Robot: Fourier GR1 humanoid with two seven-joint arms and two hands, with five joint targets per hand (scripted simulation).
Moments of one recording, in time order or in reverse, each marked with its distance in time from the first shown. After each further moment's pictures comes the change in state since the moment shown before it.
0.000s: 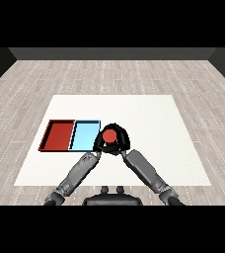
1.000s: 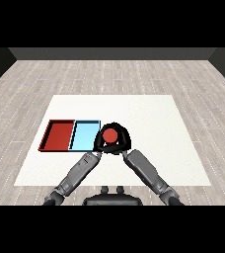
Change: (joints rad) left arm -0.014 0.009 -0.028 -0.028 0.011 0.124 -0.007; right arm 0.007 -0.006 -0.011 -0.065 -0.007 0.024 0.032
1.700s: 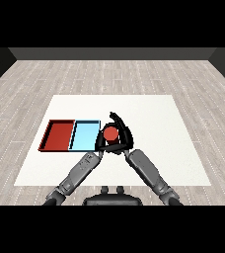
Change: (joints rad) left arm -0.016 -0.015 -0.006 -0.011 -0.013 0.009 0.019; right arm 0.013 0.002 -0.046 -0.052 0.080 0.042 0.029
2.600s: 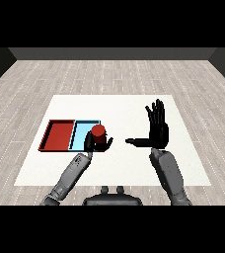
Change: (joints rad) left arm 0.110 0.068 0.118 -0.028 -0.009 -0.089 -0.025; right arm 0.139 -0.147 -0.275 -0.360 0.013 0.037 0.108
